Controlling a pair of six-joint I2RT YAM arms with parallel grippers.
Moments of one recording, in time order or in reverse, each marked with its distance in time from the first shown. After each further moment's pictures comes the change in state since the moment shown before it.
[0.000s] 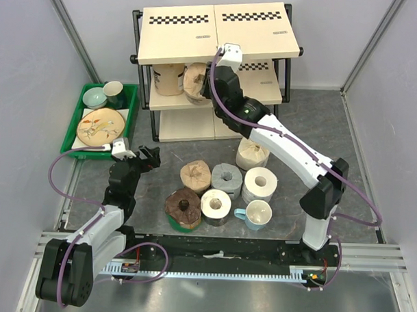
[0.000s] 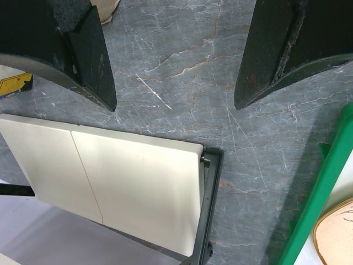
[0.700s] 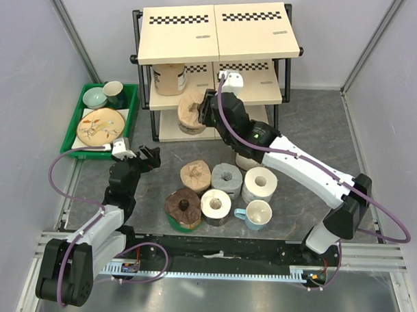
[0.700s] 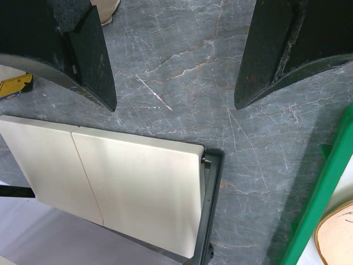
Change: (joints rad) left arm 0.000 0.001 0.000 -0.003 0.004 0.000; right arm 0.106 -0.206 -0.314 -0.019 -0.113 0.135
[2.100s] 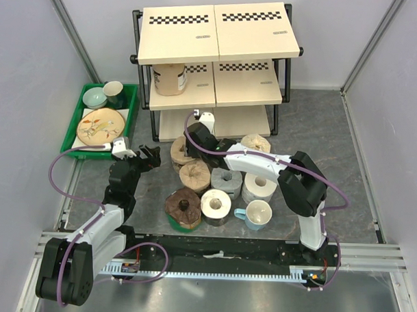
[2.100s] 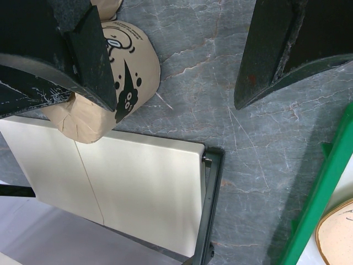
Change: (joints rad) left arm 0.000 0.007 0.009 -0.003 0.001 0.000; right arm 0.002 0.349 -0.136 0.101 -0.132 0.154
